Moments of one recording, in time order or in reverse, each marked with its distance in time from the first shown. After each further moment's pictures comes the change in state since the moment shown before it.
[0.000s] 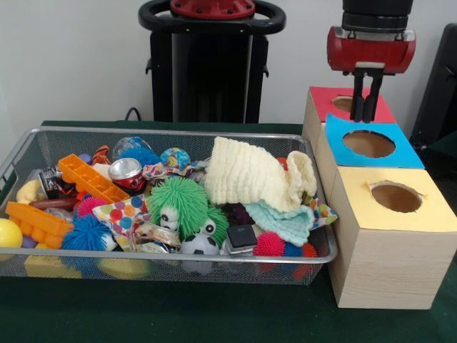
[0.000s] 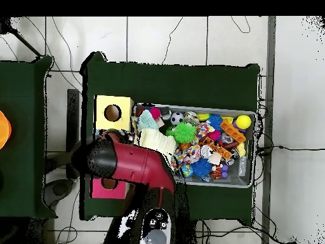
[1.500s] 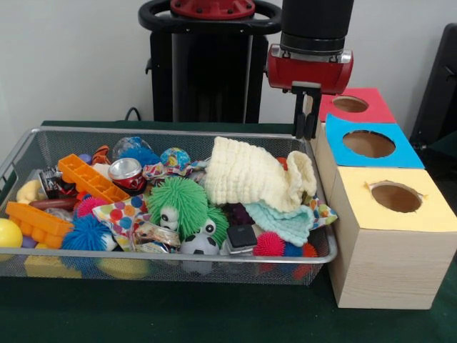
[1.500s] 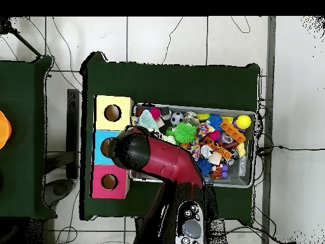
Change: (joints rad) arm -0.122 0.036 0.008 0.000 -0.001 0.000 0.000
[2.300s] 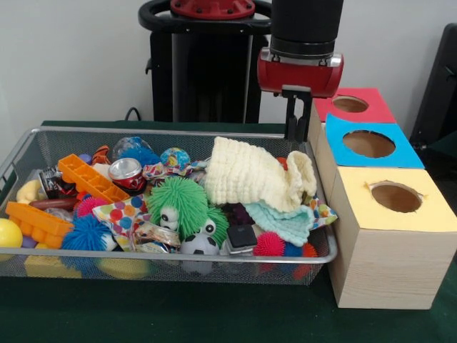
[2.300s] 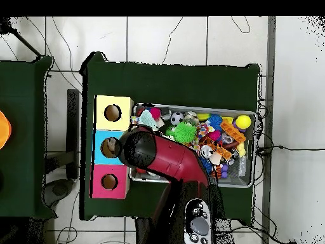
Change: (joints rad) arm -0.035 0.008 0.021 0.000 0.000 0.000 0.000
